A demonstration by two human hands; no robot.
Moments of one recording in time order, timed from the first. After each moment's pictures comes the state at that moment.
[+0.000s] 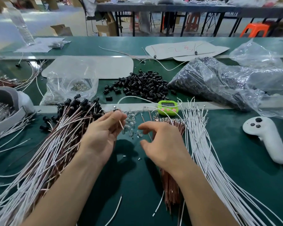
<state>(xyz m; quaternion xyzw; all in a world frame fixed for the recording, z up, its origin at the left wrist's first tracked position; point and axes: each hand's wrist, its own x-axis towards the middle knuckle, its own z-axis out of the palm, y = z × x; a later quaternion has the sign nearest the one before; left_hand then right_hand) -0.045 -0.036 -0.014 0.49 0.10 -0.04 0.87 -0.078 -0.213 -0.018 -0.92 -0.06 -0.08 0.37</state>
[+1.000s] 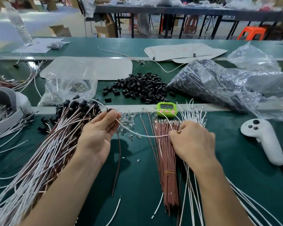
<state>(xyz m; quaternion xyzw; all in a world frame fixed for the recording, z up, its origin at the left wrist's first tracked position) -0.040 -0.031 -0.015 0.47 0.13 0.00 0.87 -0.072 -0.255 -0.002 -0.97 0.20 -0.05 0.16</state>
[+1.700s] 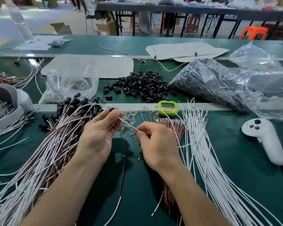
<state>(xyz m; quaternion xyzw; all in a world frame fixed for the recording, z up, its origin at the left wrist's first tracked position) -0.043 -0.038 -0.013 0.45 0.12 0.01 0.89 -0.079 -0.192 -0.021 -0.90 -0.02 -0.09 0.43</state>
